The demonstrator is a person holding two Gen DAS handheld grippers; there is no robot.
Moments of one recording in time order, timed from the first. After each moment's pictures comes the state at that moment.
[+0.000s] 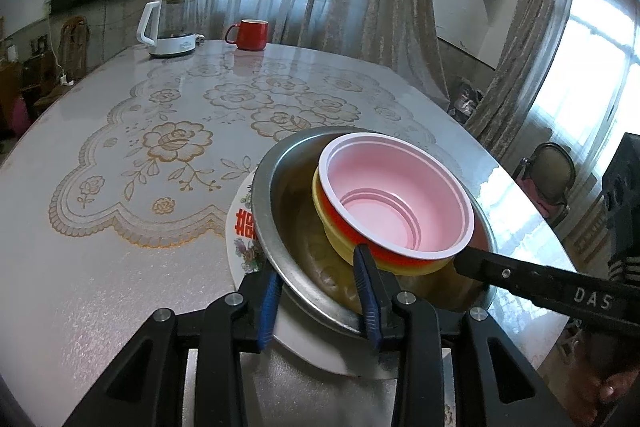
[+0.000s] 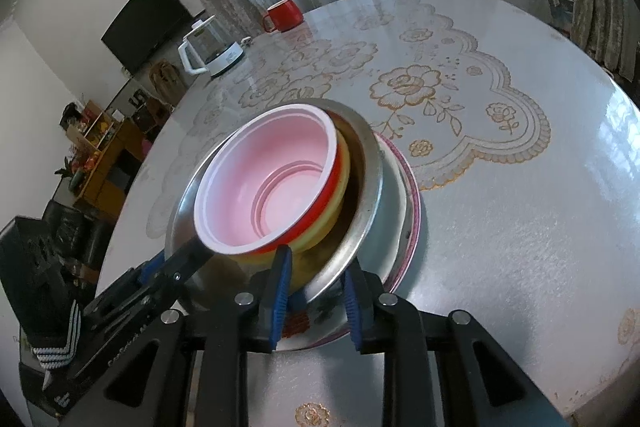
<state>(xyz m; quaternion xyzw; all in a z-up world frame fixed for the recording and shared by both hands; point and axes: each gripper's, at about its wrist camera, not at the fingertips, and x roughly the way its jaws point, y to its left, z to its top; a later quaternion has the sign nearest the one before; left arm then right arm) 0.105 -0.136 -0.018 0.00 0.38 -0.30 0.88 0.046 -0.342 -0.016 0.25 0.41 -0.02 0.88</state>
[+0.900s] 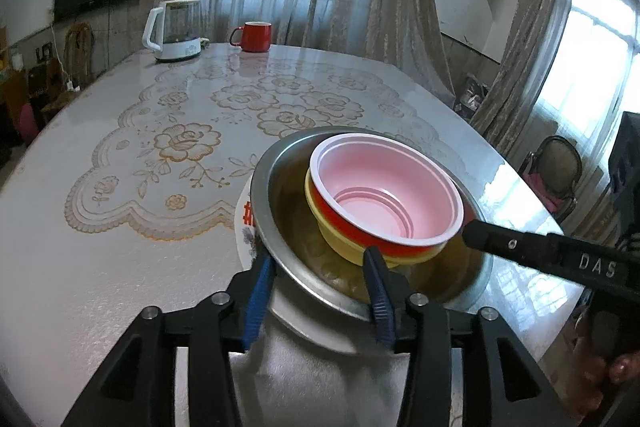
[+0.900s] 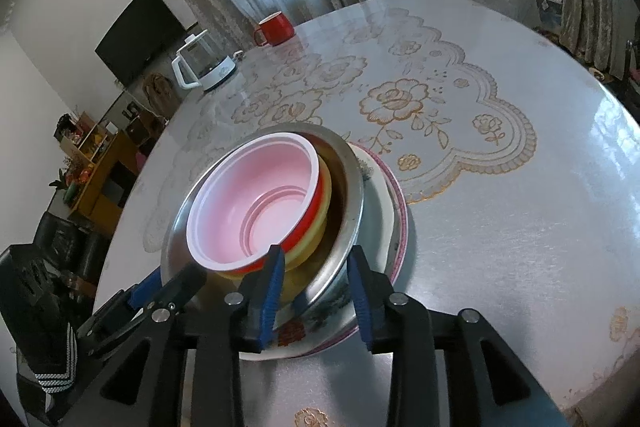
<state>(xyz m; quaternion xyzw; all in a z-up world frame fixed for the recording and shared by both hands) 0.093 -0.132 -0.012 0.02 0.37 -0.29 0.88 0.041 -0.345 -0.006 0.25 0.39 -0.04 0.88</state>
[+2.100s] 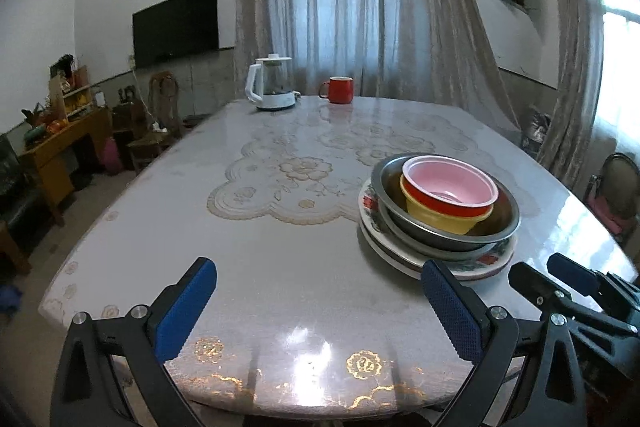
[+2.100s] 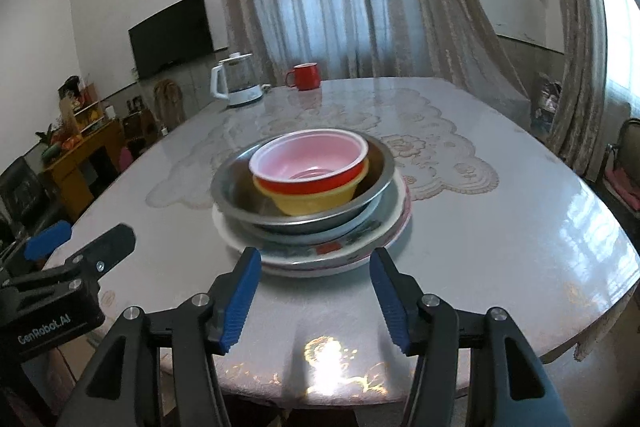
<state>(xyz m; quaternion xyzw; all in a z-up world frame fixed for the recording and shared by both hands) 0.008 -0.048 0.007 0.05 0.27 -0.14 0.95 -0.048 -0.249 0.000 0.09 0.30 -0.08 0.95</state>
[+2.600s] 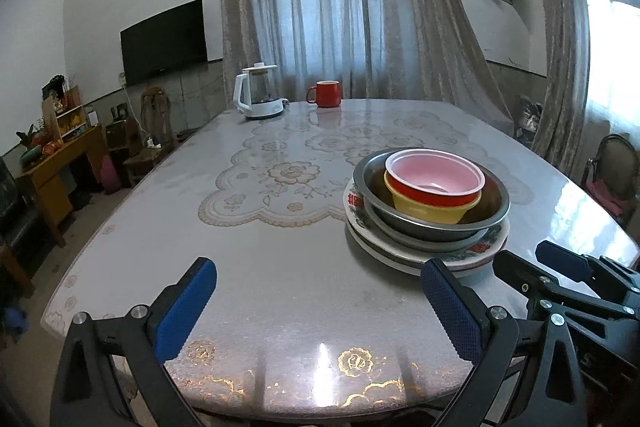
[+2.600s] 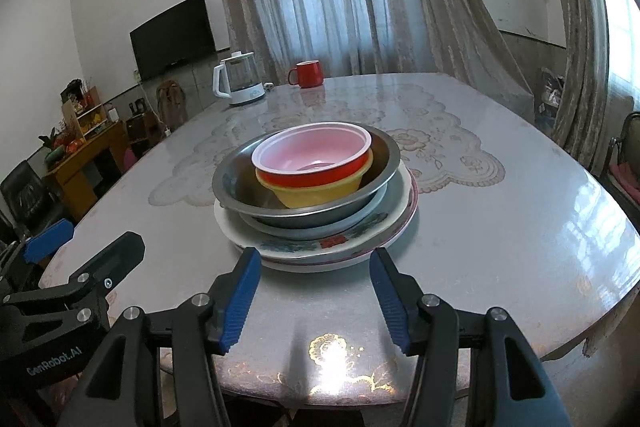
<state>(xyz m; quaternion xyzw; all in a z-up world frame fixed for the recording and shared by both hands) -0.003 -0.063 0.002 0.07 0.26 -0.16 0.95 -0.047 -0.251 -0.008 0.11 0.29 -0.08 0.95</state>
